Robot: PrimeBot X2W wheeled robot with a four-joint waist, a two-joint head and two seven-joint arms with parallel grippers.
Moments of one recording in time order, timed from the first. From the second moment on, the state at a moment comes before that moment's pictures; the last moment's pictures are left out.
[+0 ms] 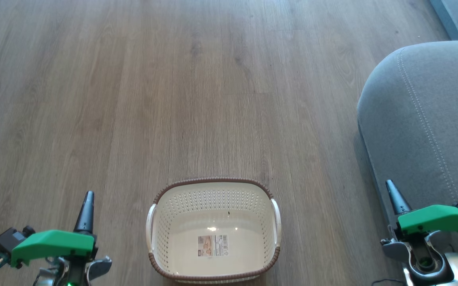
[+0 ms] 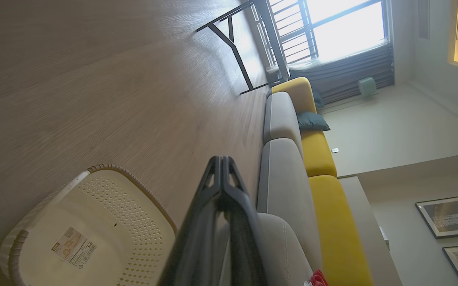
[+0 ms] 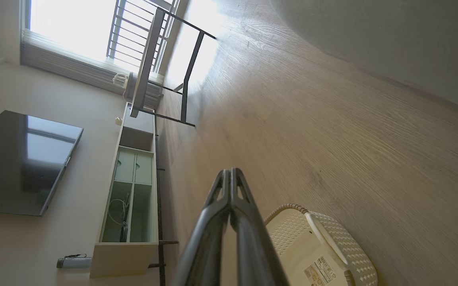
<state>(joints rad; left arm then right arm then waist) -0.02 0.04 0.07 0.30 -1.18 -0.11 0.00 -0.10 -0.09 -0.04 0.32 1.23 0.12 0.00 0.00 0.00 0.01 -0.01</state>
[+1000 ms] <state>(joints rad) -0.05 0.04 0.08 0.28 -1.53 -0.12 0.09 -0.10 -0.06 -0.11 0.29 1.54 0.12 0.09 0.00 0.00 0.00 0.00</state>
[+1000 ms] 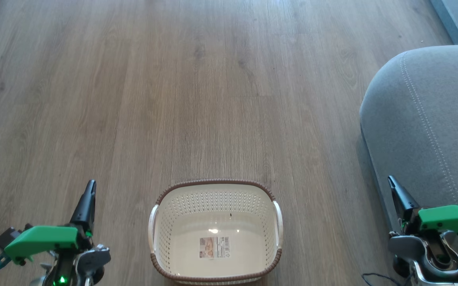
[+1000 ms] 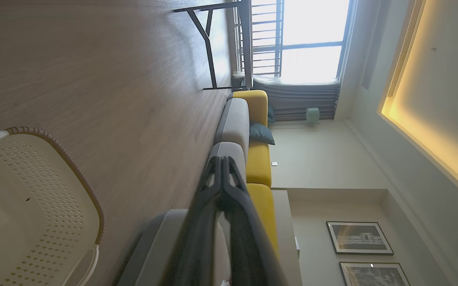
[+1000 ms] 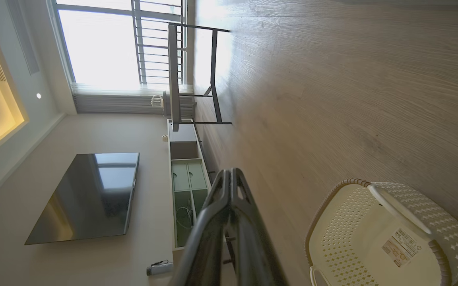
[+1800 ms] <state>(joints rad) -0.05 0.04 0.08 0.28 -1.60 -0.12 0.11 -0.09 -0.05 -0.13 0.29 1.60 0.12 0.10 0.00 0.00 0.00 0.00</state>
